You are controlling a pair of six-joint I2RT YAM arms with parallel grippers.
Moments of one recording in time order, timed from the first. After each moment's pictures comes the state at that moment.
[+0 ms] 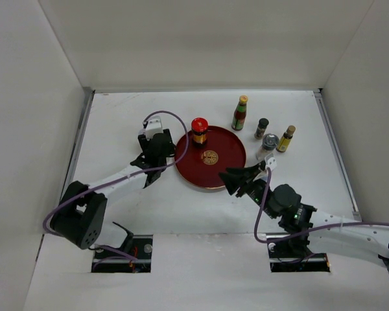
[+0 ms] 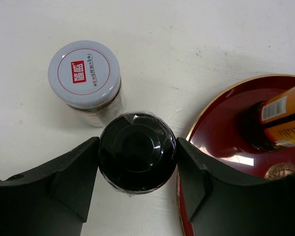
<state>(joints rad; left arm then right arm) -0.54 1.41 0.70 0.21 -0.62 -0.43 1.11 0.75 0.35 0.52 0.40 0.34</state>
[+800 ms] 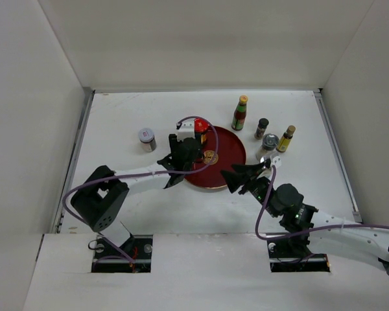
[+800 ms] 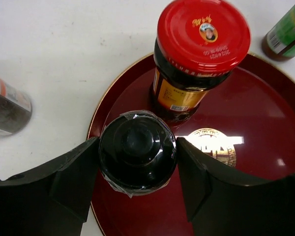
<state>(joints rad) -0.78 1.58 0.83 0.28 -0.67 -0.40 1.06 0.73 0.33 0.53 0.41 0.38</state>
